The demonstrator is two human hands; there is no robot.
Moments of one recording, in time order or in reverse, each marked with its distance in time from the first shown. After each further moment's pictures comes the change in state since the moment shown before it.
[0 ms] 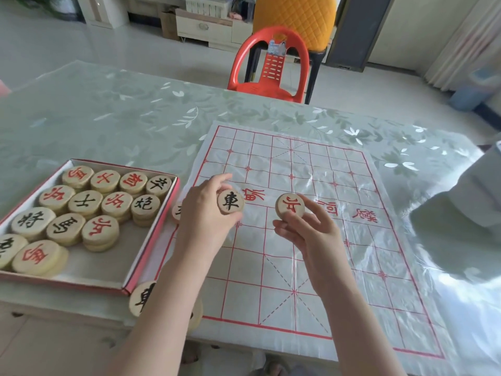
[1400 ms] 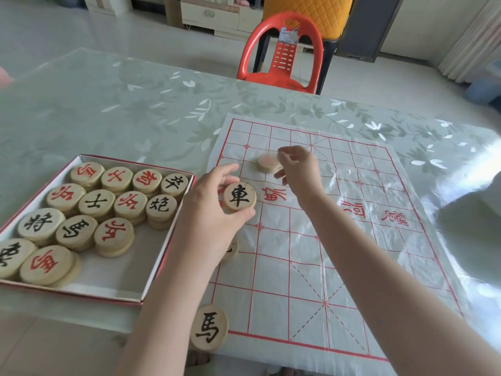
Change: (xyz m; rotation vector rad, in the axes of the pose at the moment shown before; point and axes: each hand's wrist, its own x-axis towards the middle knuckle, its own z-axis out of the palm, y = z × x) left_hand 0.002 -0.001 -0.034 -0.185 -0.006 -0.015; right_hand 0.132 0.007 0.070 -0.699 0.053 -0.155
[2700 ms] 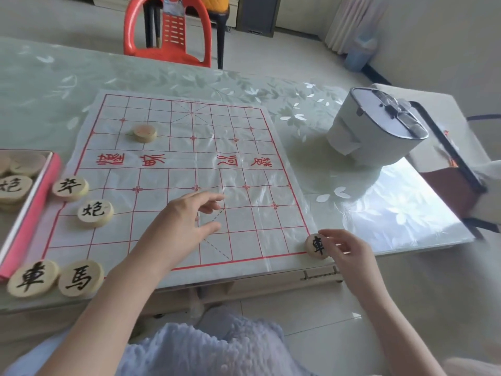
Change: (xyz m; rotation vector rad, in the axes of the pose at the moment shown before) left_hand -0.085 0.056 0.089 0.192 -0.547 0.223; right_hand -0.248 0.134 -0.255 -0.238 0.316 0.216
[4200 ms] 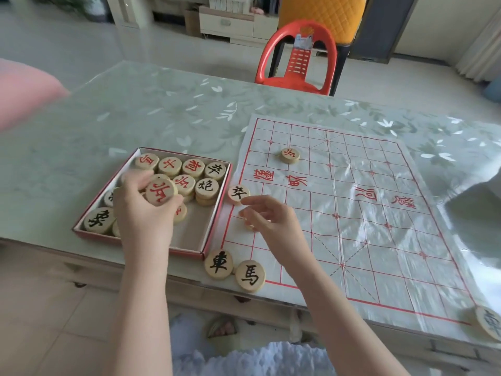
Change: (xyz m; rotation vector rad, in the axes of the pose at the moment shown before) left_hand -0.082 -0.137 -0.155 -0.139 1.015 -0.574; right_hand -0.054 -0.212 0.254 0.322 -0.611 -0.352
